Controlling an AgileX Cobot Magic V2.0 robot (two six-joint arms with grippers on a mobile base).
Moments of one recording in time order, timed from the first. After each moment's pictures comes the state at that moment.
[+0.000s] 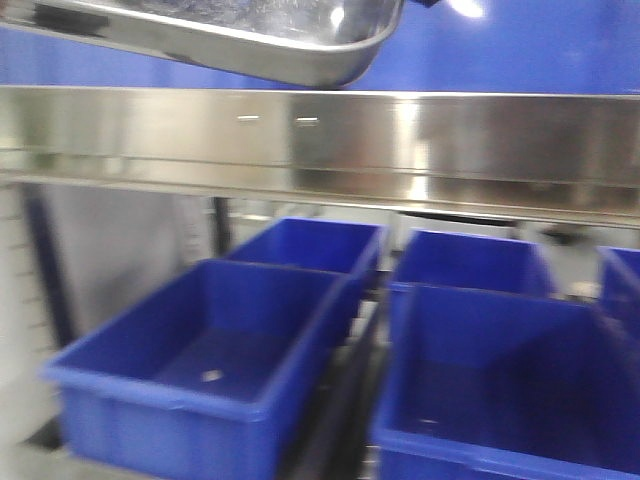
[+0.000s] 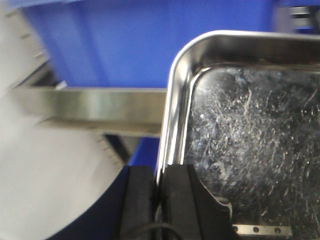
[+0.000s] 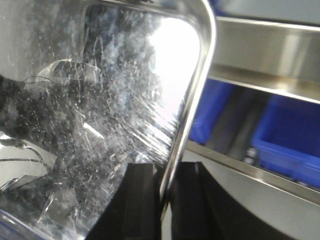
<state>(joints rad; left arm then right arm) -1.00 1.18 -1.07 1.13 1.13 -1.15 1.00 1.18 -1.01 -0.58 0.72 1.23</state>
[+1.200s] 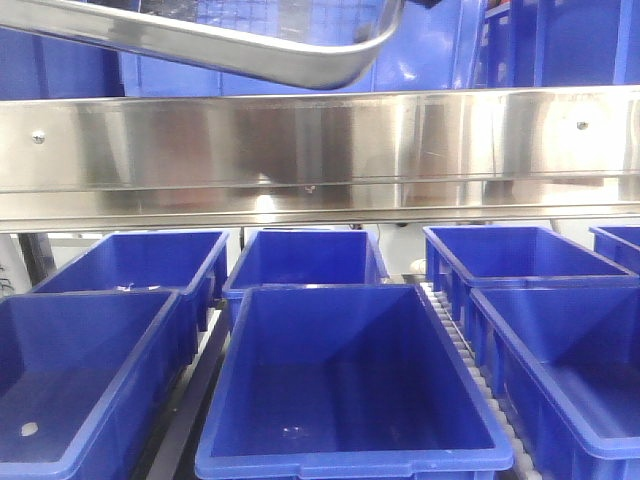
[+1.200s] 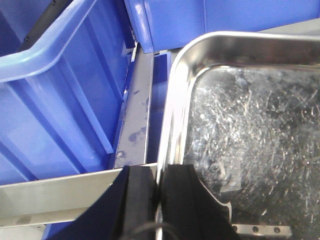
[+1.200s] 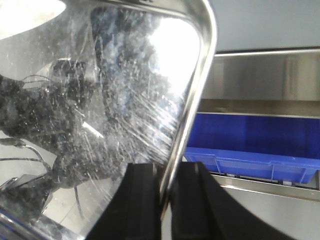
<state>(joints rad) -1.00 1.18 -1.07 1.13 1.13 -1.15 1.00 1.18 -1.01 -0.58 0.73 1.23</state>
